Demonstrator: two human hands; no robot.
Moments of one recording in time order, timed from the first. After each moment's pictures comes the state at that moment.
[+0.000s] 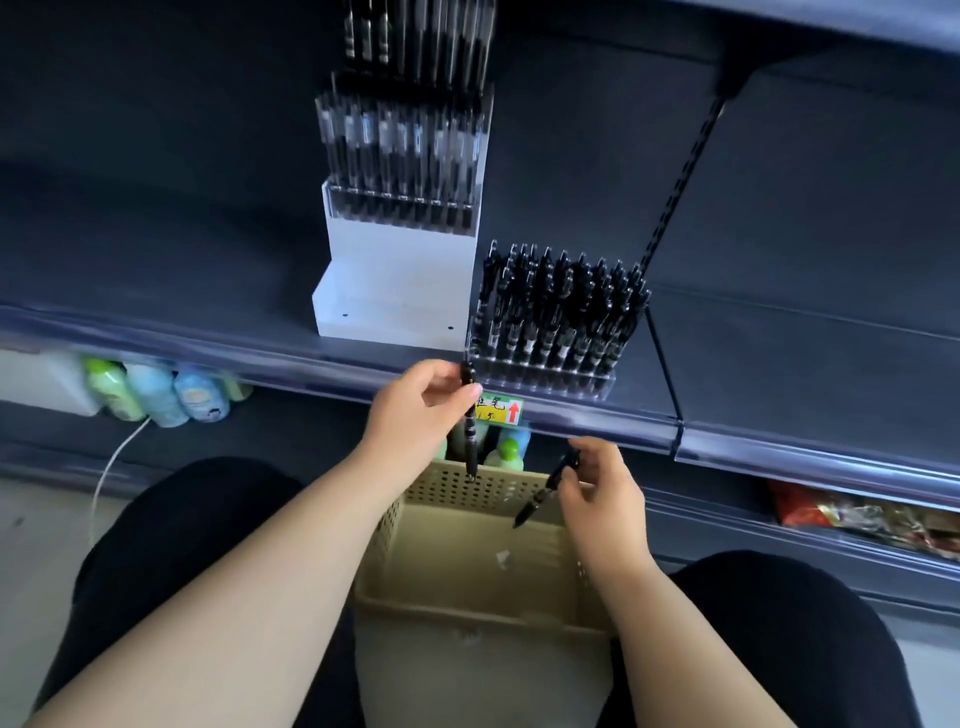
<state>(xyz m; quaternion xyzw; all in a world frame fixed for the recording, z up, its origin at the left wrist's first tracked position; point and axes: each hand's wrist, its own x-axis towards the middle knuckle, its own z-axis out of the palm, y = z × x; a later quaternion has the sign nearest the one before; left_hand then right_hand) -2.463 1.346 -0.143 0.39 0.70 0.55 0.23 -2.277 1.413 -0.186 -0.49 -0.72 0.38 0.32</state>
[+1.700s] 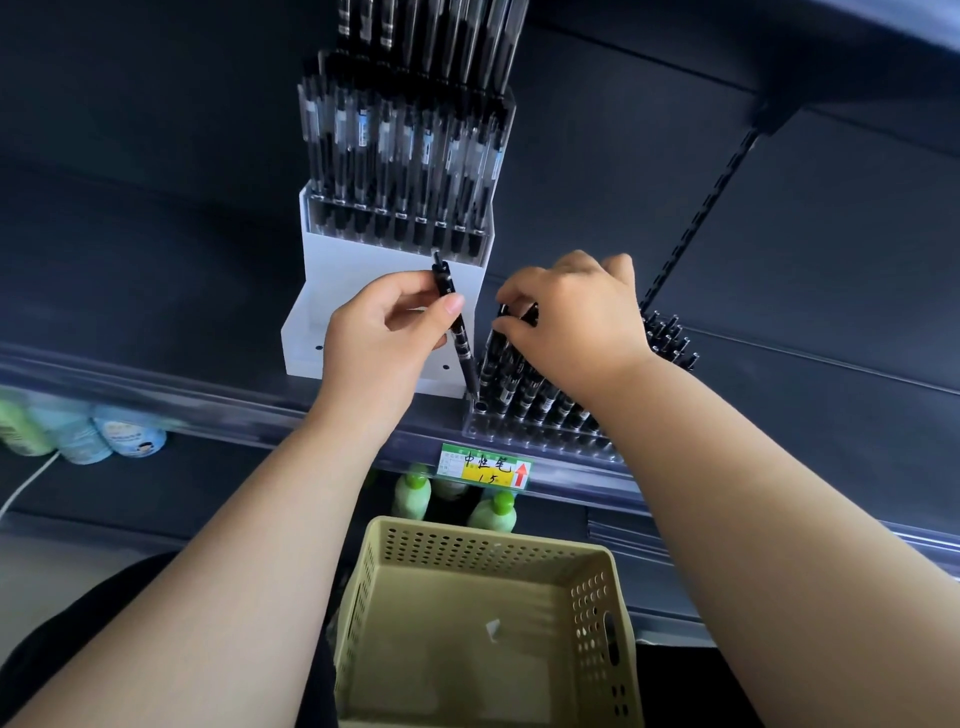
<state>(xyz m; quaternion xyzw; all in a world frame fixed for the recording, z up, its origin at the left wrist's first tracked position) -2.536 1.406 -0.096 0.34 0.57 0.72 0.18 -2.418 1.512 -0.046 -0.29 -0.93 -0.11 0.21</state>
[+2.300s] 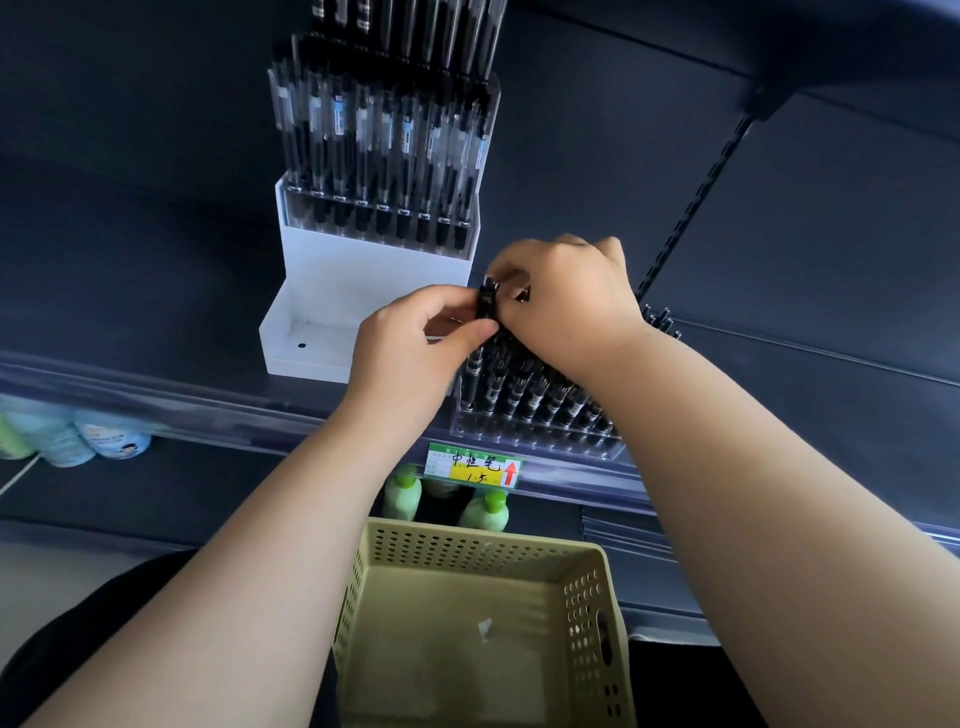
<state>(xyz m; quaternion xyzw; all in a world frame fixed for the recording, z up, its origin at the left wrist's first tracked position) -2.516 1.423 -0.095 0.43 0.64 0.62 0.12 -2.422 1.518 -0.033 -0.30 -0.93 -0.05 0.20</state>
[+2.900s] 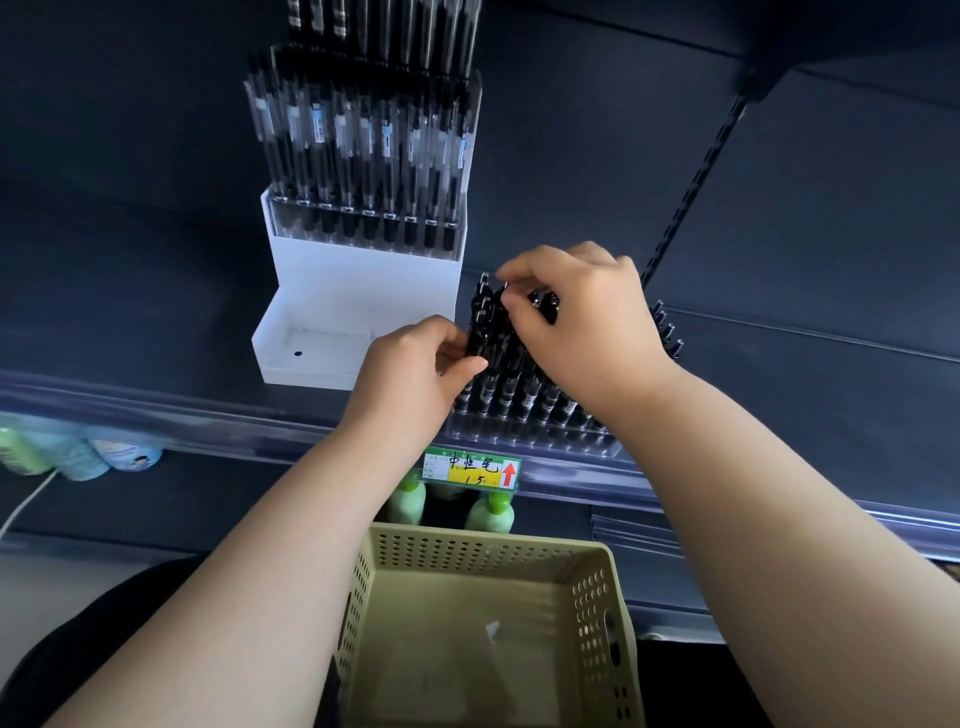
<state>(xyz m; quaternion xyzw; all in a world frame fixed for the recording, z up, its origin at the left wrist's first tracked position) -2.515 1.432 -0.115 0.49 0.75 0.44 0.04 -2.391 1.506 -0.040 -0.27 -0.90 0.04 0.33</state>
